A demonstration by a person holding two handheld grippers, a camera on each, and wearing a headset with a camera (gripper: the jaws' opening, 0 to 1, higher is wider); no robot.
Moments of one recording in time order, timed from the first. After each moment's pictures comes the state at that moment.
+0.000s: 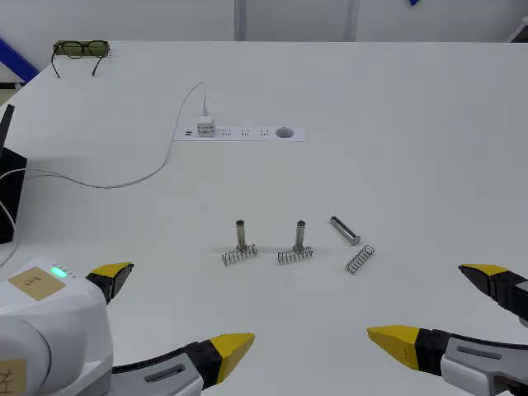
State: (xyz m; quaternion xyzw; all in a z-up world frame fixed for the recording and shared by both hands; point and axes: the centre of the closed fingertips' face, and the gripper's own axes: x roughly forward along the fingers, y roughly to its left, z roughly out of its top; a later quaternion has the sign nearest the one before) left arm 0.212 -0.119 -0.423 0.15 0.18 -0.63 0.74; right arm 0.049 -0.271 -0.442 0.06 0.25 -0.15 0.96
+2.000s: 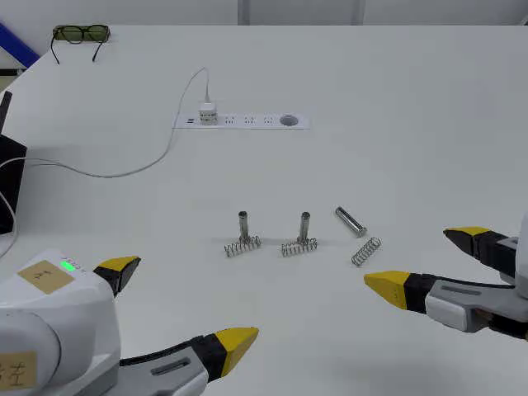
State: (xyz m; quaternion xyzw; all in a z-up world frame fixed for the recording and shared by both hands) left arm 0.215 -0.126 -0.435 0.15 0.19 -0.63 0.74; right arm 0.087 -0.303 -0.440 0.07 0.25 -0.15 0.95
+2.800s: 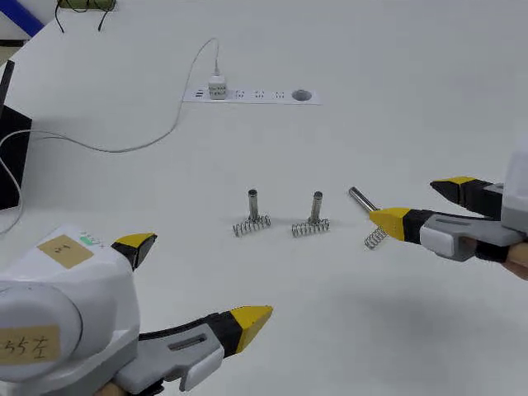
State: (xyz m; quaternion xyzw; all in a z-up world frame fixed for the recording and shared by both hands) left arm 0.216 -0.136 -0.445 0.15 0.19 -0.63 0.74; right arm 0.127 -0.341 -0.446 0.06 0.24 -0.14 0.96
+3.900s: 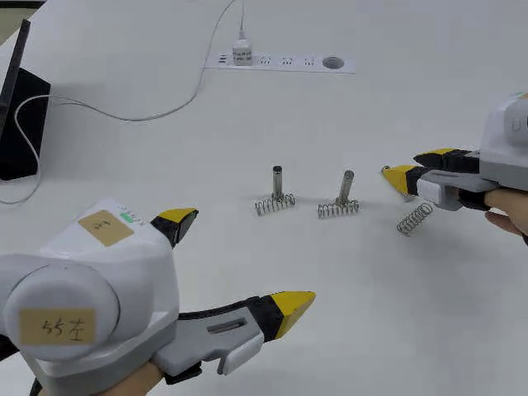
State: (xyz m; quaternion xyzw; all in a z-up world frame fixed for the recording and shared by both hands) left arm 0.209 -0.155 -0.455 0.14 0.19 -0.65 0.72; right arm 0.186 -0.376 -0.501 0.06 0.28 -0.12 0.95
